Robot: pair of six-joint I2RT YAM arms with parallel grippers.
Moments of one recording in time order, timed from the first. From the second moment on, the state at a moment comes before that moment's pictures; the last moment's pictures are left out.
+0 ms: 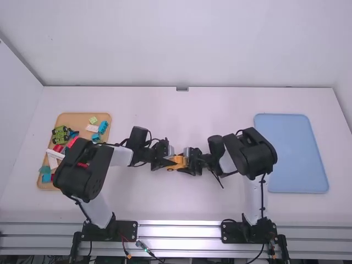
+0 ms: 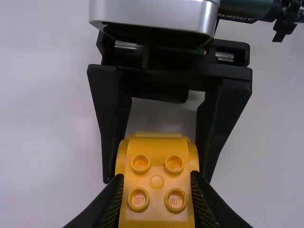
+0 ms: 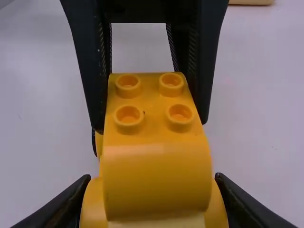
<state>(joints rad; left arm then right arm) -0.25 1.80 0.66 0.14 0.92 0.91 0.37 2.17 0.60 0.81 -1.03 -0.73</state>
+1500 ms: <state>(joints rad) -0.24 1.82 0.60 0.32 0.96 0.90 0.37 2.17 0.60 0.81 -1.02 -0.71</state>
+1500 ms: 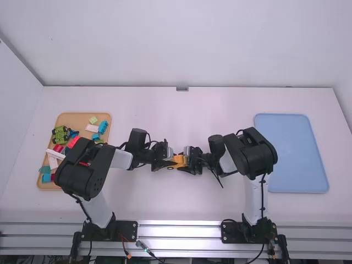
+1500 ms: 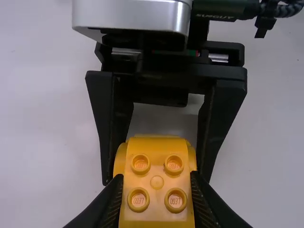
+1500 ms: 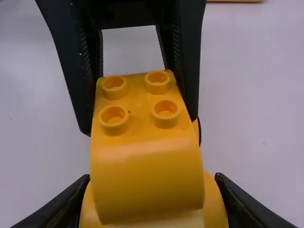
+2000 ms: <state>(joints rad) -0.18 1.88 0.70 0.14 1.04 1.01 0.36 2.17 0.60 0.81 -1.01 -0.71</state>
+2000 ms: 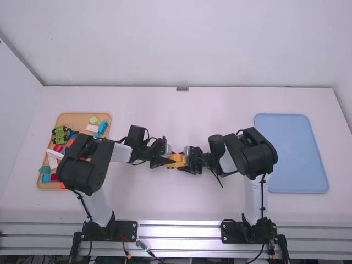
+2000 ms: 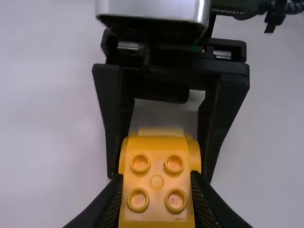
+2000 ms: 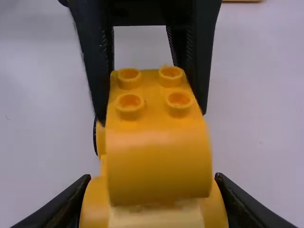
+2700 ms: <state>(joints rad) -0.20 1.90 0.72 0.12 1.05 1.01 0.34 2.17 0.60 0.81 -1.03 -0.72</state>
